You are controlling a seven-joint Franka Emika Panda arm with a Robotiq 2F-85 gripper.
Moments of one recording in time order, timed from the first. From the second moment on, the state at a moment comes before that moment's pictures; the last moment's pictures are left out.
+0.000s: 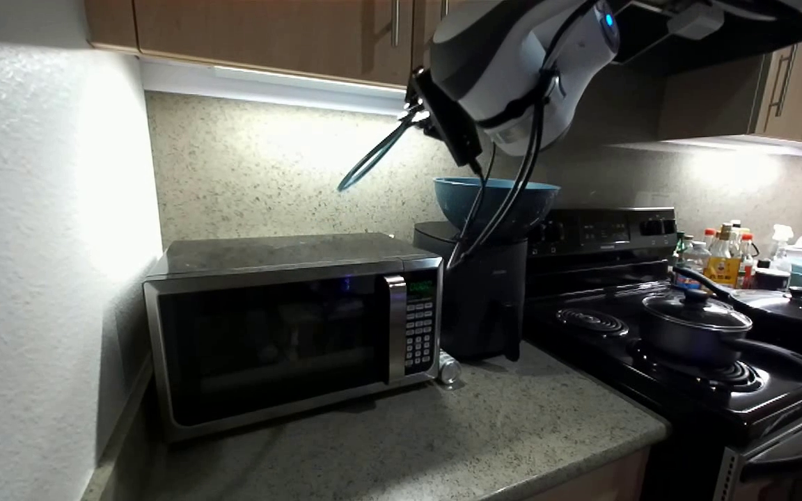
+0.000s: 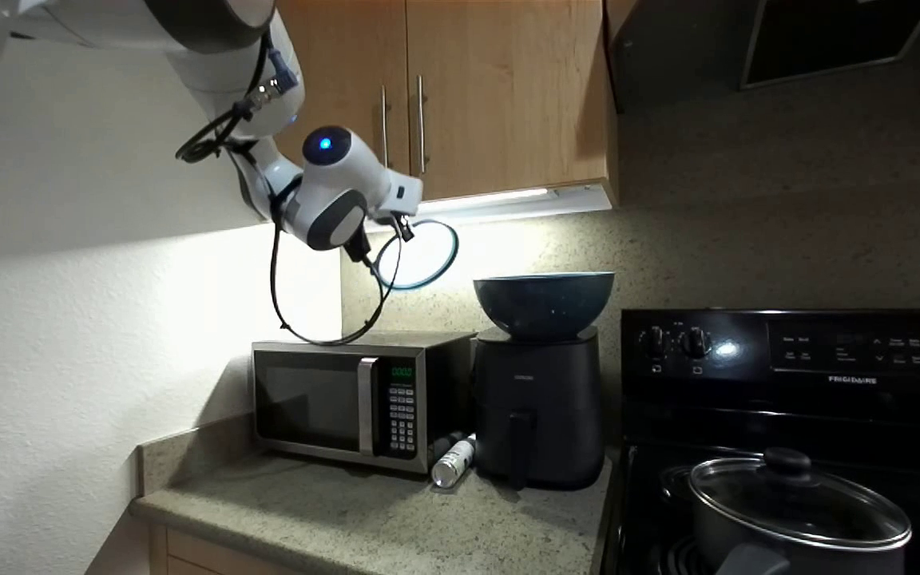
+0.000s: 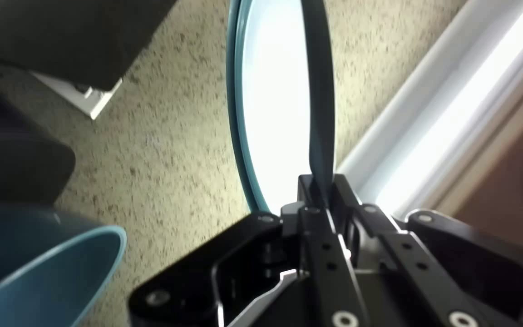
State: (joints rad) arm -0.17 0.27 0.54 -1.79 0.51 3.46 0.38
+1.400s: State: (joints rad) arm 0.07 0.18 -0.02 -1.74 0.91 3.45 0.39
